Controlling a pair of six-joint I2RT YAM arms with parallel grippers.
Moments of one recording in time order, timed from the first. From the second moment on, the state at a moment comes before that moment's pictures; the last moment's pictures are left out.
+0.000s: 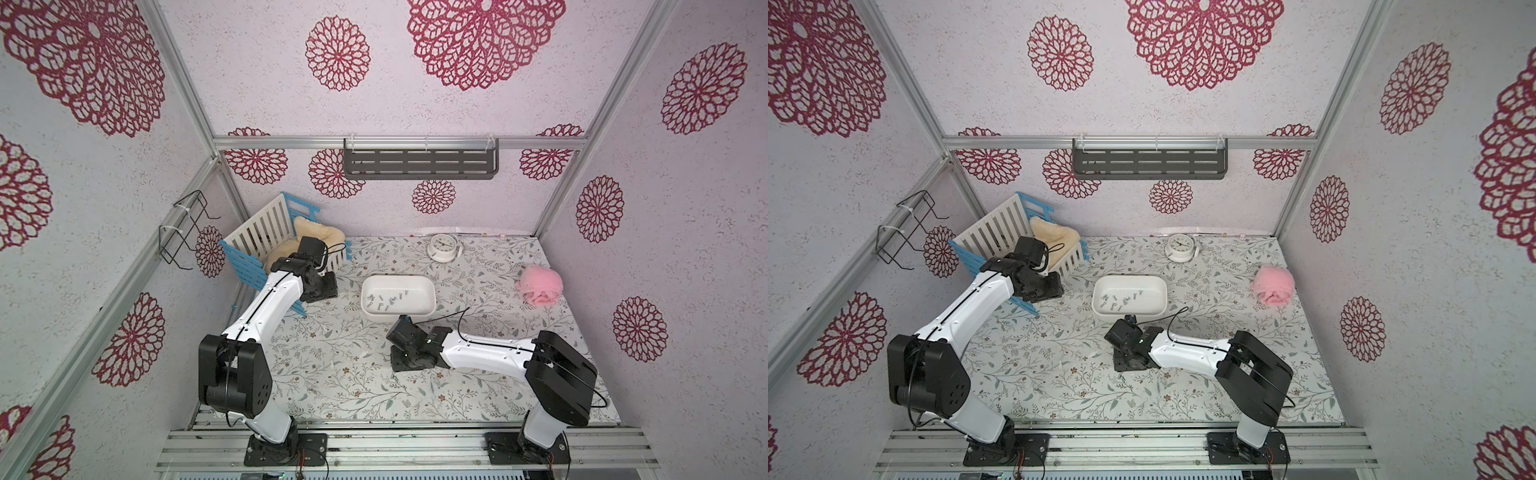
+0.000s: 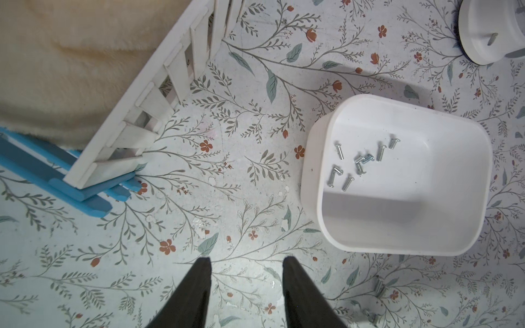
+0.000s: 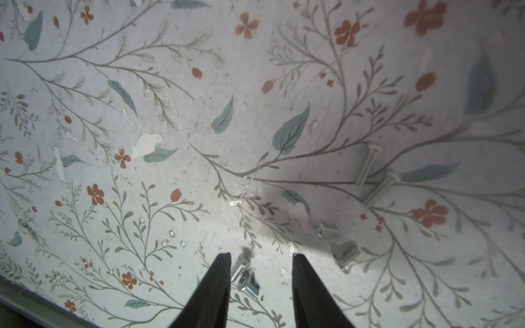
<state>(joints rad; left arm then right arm) -0.18 1.63 1.39 -0.88 0.05 -0.38 1.00 1.72 1.08 -0.52 0.04 0.83</state>
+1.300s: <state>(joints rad) -0.17 1.64 1.38 -0.87 0.07 -0.38 1.09 1.85 1.17 -0.60 -0.05 0.67</state>
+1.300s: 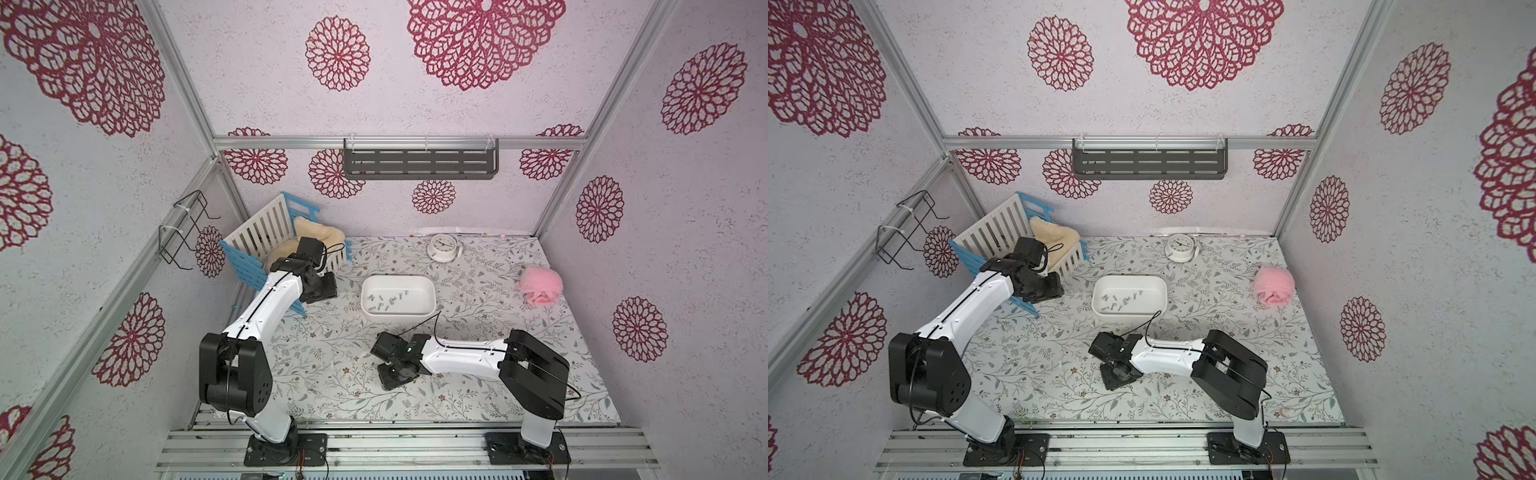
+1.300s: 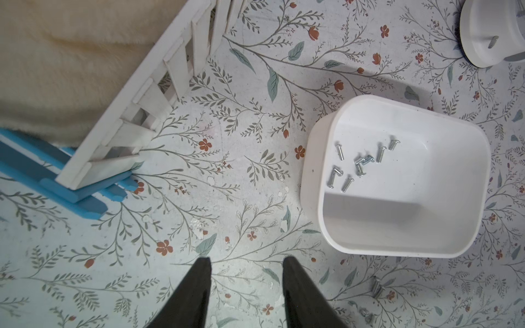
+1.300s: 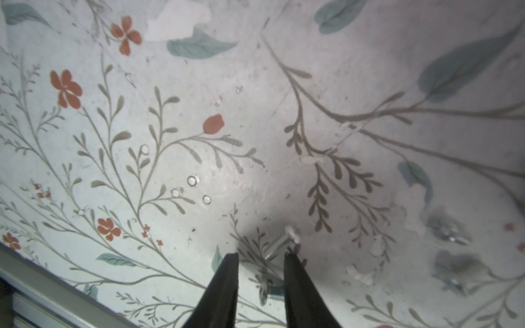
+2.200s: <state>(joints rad) -0.17 1.64 1.38 -0.87 0.07 -0.38 1.11 1.82 1.14 -0.65 -0.04 0.68</state>
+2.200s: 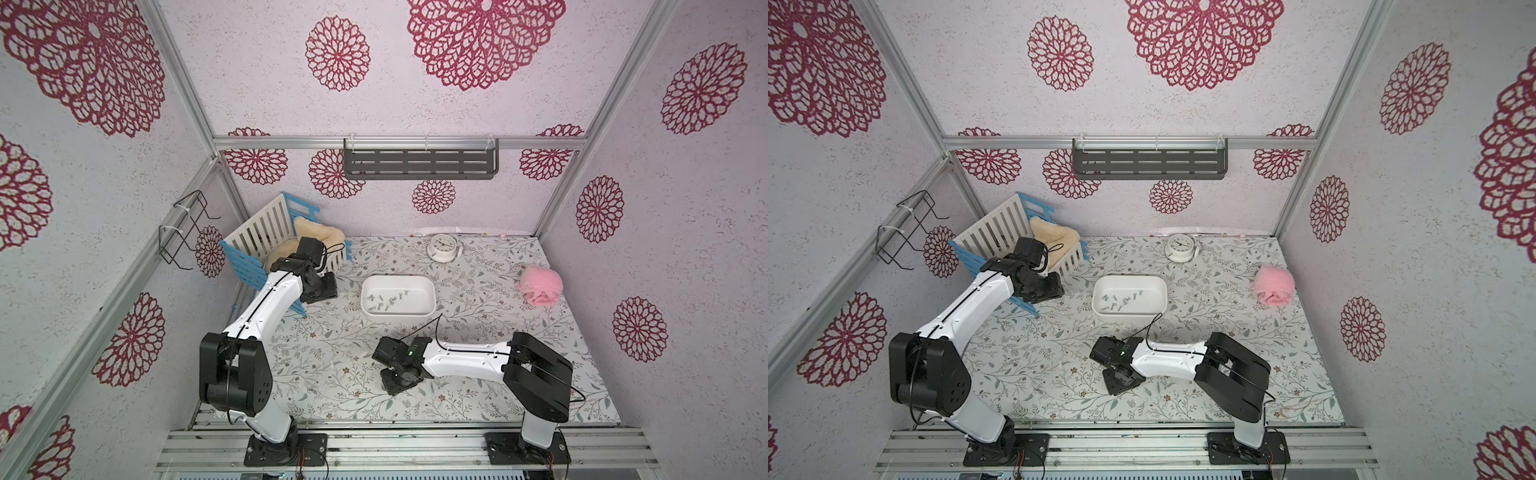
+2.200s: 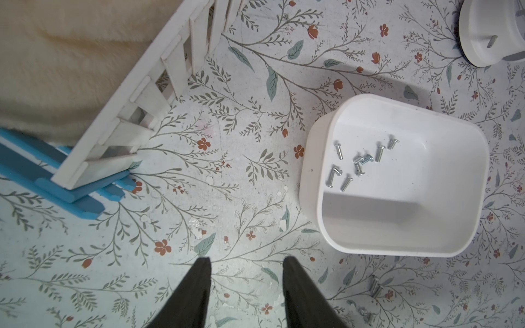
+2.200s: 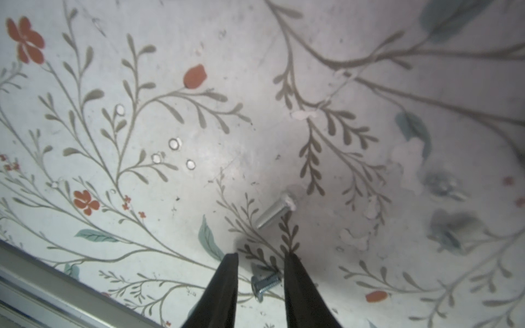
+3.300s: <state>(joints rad) -0.17 1.64 1.38 -0.87 0.07 -0.38 1.12 1.81 1.14 -0.67 -0.04 0.70</state>
